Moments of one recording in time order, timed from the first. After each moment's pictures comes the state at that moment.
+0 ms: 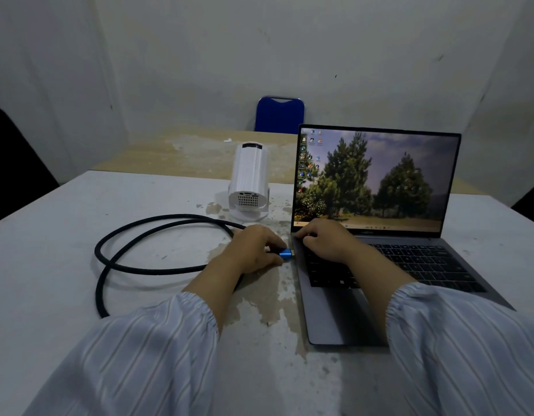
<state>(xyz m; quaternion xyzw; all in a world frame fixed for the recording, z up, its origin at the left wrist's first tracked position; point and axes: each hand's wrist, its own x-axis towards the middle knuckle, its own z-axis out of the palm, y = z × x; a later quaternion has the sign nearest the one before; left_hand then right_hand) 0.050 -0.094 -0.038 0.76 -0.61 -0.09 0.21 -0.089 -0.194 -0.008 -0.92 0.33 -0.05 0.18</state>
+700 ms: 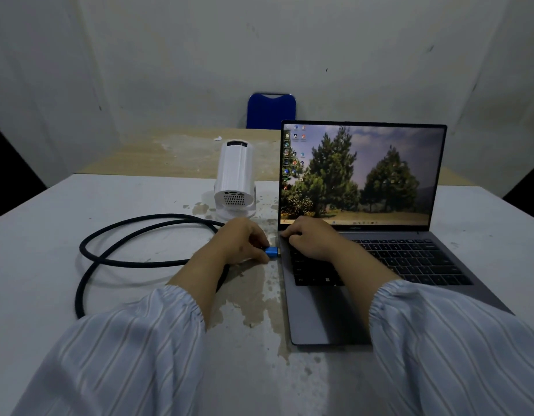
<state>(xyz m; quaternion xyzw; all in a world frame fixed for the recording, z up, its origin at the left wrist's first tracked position) 0.048 -0.103 -0.025 0.77 -0.56 -0.17 0.25 -0.090 -0.199 -0.010 -0.92 0.33 -0.05 0.21</state>
